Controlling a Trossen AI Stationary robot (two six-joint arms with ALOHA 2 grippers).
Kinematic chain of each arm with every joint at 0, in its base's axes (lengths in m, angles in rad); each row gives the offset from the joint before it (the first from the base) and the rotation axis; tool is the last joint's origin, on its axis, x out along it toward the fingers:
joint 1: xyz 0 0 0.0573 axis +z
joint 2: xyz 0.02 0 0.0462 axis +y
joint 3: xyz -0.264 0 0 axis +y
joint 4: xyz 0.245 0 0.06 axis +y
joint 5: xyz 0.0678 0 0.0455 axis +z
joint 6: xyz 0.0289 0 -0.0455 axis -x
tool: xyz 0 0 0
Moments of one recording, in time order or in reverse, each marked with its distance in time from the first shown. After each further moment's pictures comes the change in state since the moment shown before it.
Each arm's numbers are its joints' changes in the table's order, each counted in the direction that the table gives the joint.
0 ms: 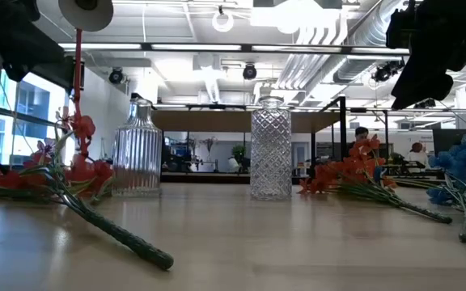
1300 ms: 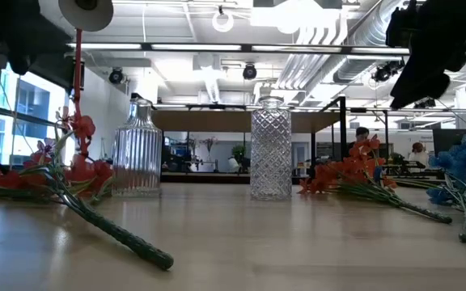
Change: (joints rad) left arm 0.000 0.005 -0.001 -0.178 0.123 0.029; right arm 0.000 0.000 0.000 -0.008 -0.073 0.095
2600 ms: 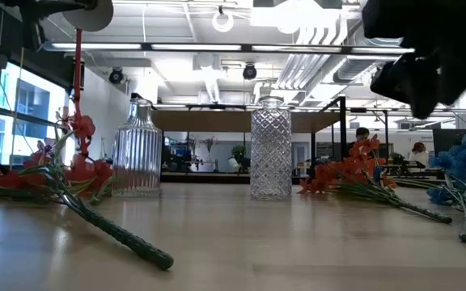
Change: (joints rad) left arm 0.000 0.056 0.001 -0.355 -0.039 0.079; right arm 0.223 0.595 -0.257 -0.069 0.396 0.208
